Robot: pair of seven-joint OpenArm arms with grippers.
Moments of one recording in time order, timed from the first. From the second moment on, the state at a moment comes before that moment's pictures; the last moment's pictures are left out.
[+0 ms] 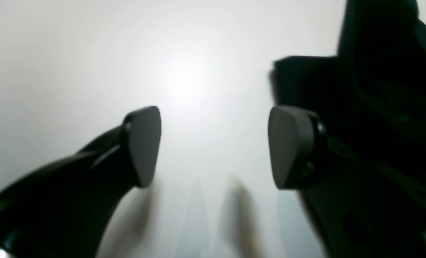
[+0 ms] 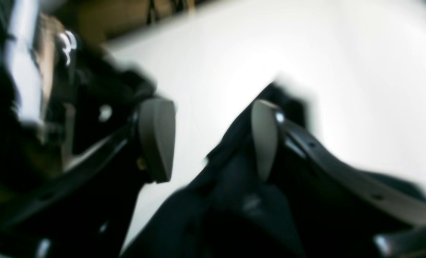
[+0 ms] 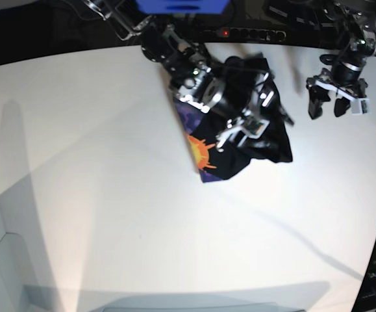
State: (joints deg) left arm 27.5 -13.2 -38.4 98.6 -35.5 -30.4 33.6; right arm -4.3 -8.6 -38.1 89.5 -1.6 20.3 -9.1
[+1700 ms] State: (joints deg) left arm 28.4 -2.8 -44.7 116.2 -35.8 -30.9 41.2; right arm -17.6 3.9 -28.4 103.0 -1.7 25.5 -8.3
